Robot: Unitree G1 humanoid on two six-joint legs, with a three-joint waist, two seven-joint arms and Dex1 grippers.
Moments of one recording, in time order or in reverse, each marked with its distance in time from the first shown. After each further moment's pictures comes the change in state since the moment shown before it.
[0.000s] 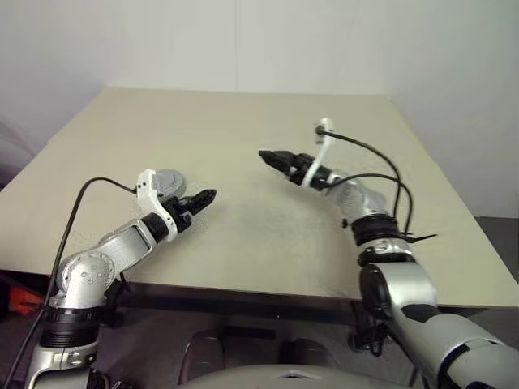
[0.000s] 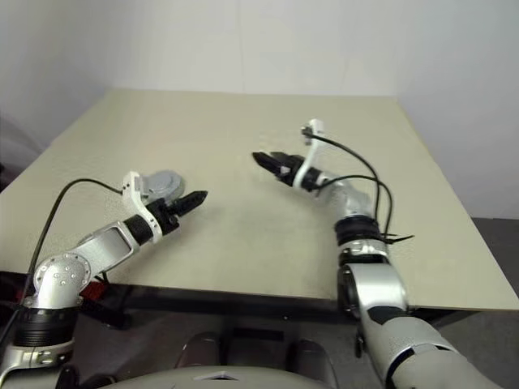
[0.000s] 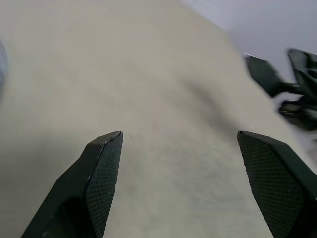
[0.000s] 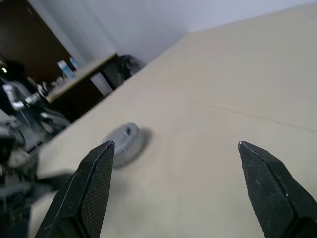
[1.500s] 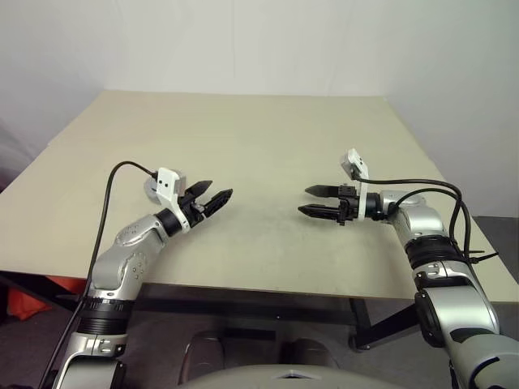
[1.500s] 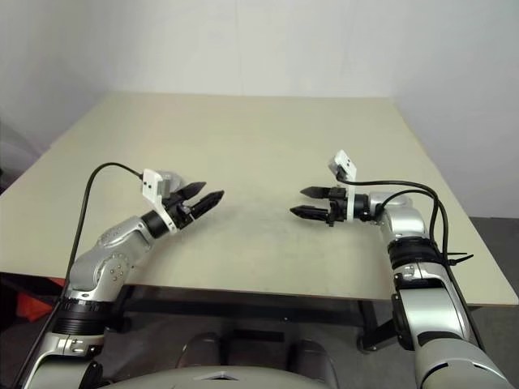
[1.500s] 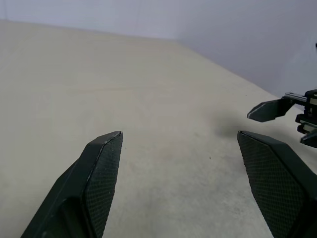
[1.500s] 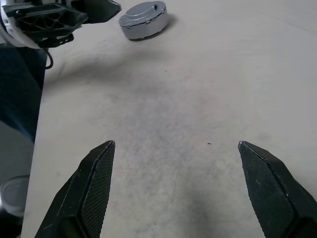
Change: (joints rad) left arm -0.062 -0.141 -0.058 0.163 0.485 -0.267 -0.450; right arm 0.170 -0.236 0.162 -0.078 -0.160 -0.108 0.388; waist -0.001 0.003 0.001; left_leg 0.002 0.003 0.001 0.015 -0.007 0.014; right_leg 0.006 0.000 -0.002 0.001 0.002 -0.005
